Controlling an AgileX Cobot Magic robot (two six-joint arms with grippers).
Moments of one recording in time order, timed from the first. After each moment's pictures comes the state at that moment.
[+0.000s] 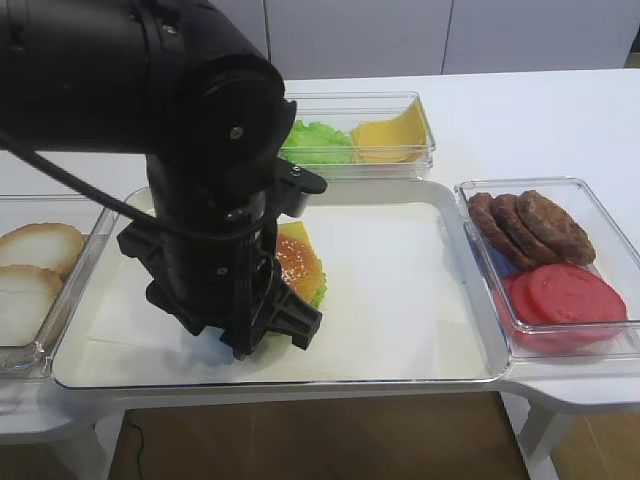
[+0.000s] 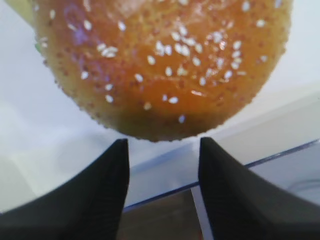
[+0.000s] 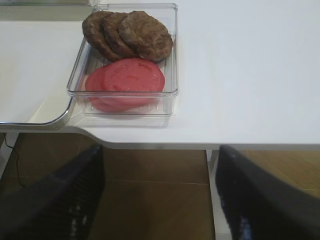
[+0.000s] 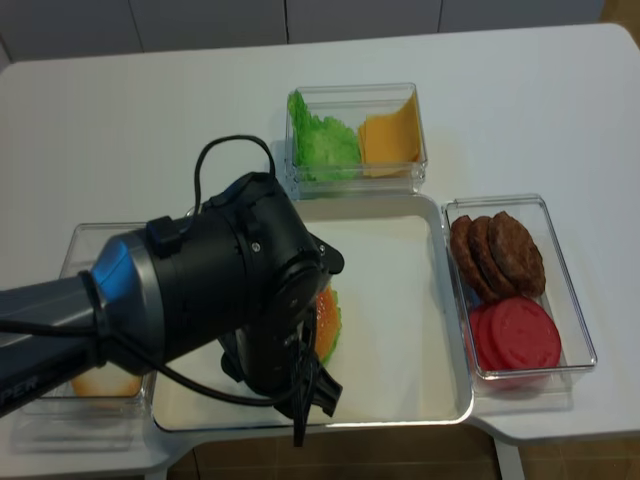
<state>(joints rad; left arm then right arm) -0.88 1.67 -1.23 0.25 1.16 -0.54 0.08 -0.02 -0.48 0.09 1.14 0.01</state>
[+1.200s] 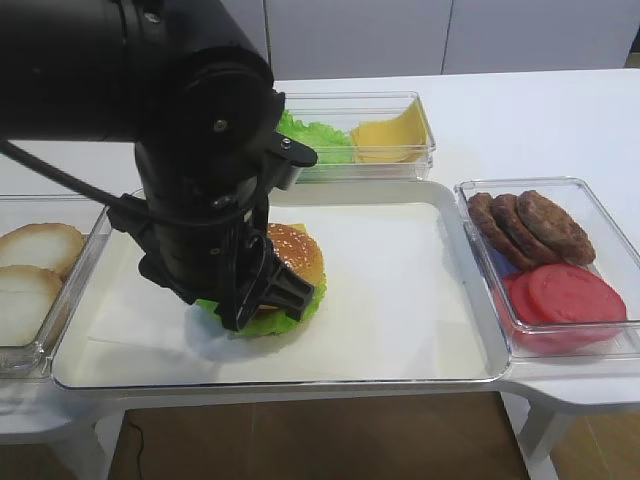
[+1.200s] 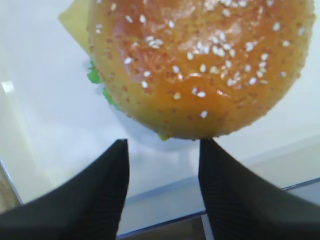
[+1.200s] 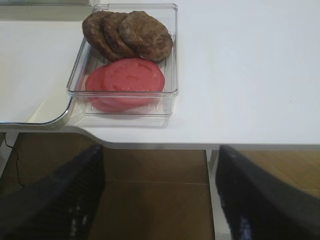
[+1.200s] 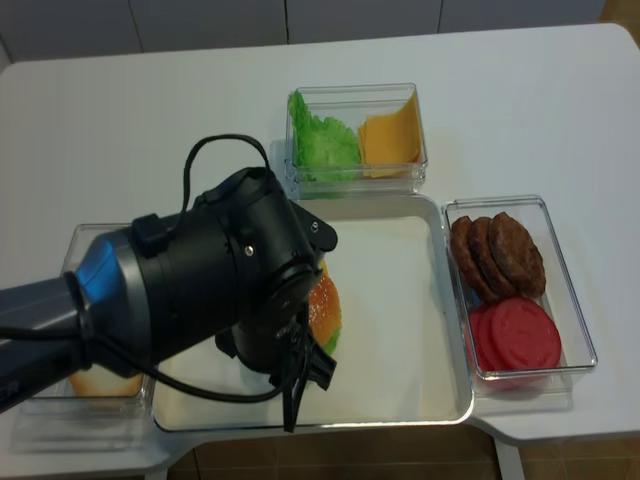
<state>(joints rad) -0.88 1.64 -1.23 0.36 1.13 -0.61 0.08 -0.02 -0.48 0.09 1.14 0.00</state>
